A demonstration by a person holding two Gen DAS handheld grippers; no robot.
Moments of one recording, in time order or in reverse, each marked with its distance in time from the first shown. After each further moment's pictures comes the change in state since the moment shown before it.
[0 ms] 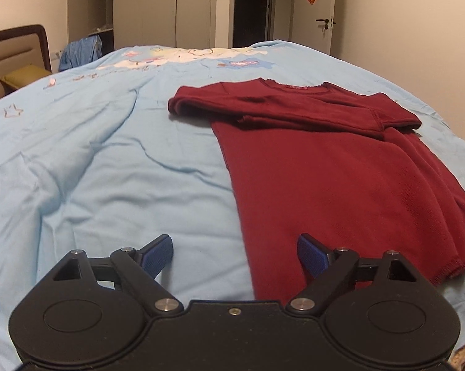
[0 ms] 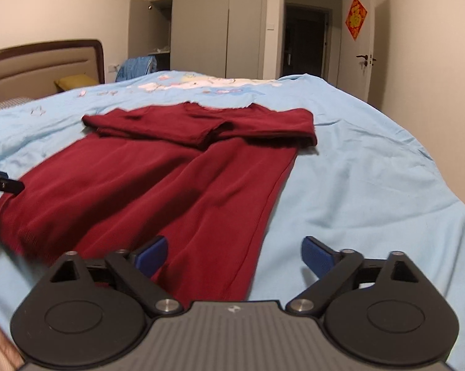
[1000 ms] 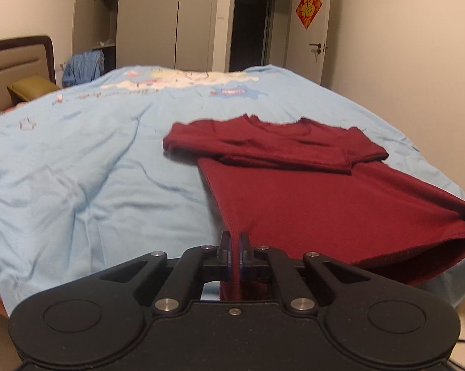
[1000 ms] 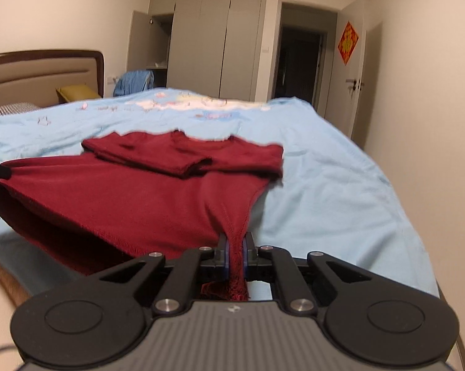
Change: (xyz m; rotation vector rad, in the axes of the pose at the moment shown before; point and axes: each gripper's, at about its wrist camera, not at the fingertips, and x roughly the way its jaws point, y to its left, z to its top) left arm -0.102 -0.030 -0.003 -0.029 -0.067 -0.031; right arm -0.098 -0.023 0.001 -0.033 -0.058 -0.045
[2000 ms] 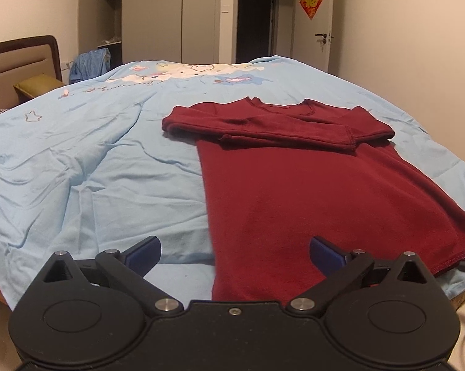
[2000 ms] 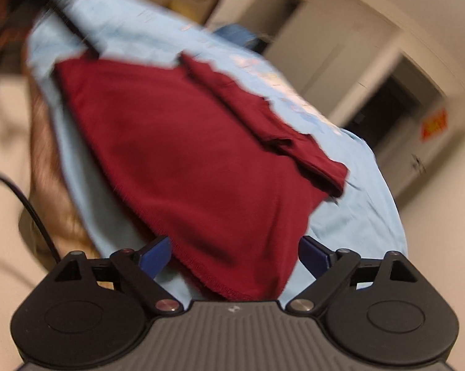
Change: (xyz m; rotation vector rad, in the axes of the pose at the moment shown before) left arm 0.009 -0.020 -0.026 0.034 0.006 0.053; right arm 0.006 0.075 -0.048 -0.682 0.061 0.061
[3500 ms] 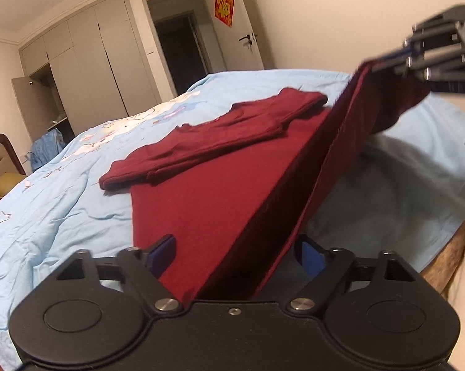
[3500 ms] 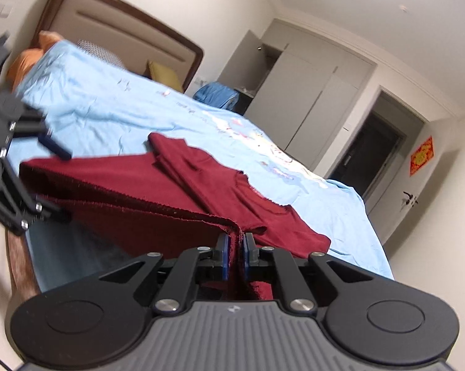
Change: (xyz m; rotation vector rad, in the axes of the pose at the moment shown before) left arm 0.012 -0.077 -0.026 0.395 -0.095 -0.036; right arm -0.009 -0.062 0.060 0.168 -0.265 -0.030
